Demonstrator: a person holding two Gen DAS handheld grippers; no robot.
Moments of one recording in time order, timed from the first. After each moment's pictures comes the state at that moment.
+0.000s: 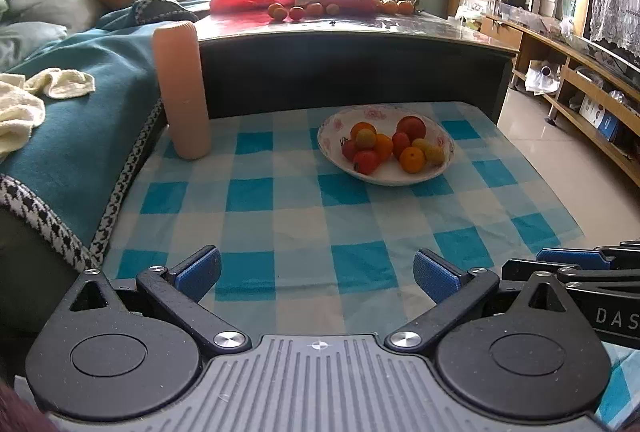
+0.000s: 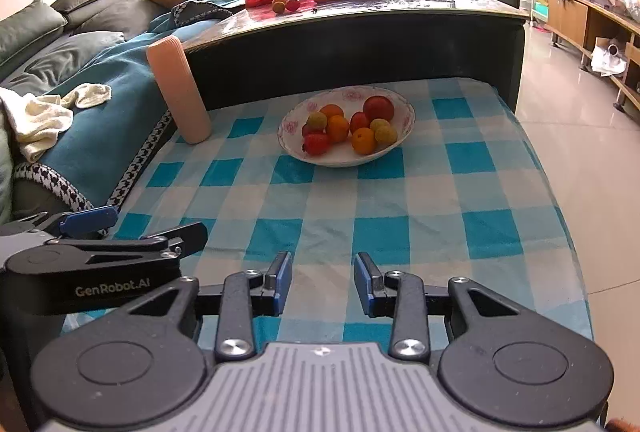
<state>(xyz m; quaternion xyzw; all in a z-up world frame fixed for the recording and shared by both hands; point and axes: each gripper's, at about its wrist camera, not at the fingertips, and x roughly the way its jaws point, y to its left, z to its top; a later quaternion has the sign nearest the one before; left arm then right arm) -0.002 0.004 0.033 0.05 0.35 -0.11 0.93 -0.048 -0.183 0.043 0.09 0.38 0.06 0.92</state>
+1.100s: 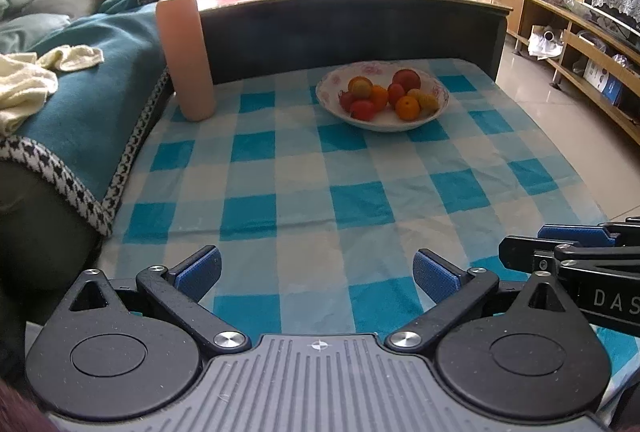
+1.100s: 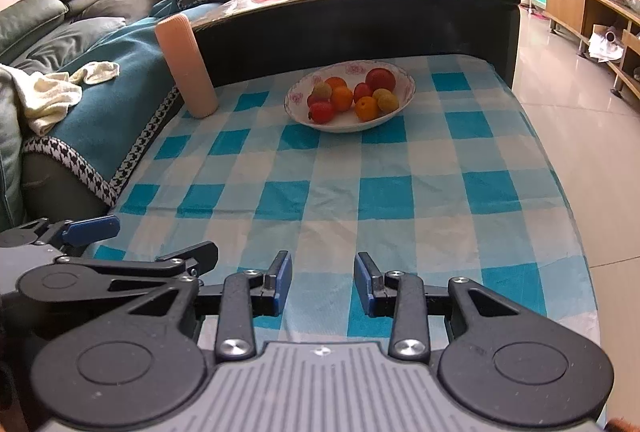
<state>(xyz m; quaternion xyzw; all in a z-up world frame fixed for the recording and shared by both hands) -0.037 -0.002 0.021 0.08 0.39 -0.09 0.92 -0.077 -0.172 0.035 0.09 0.40 0.06 0.91</state>
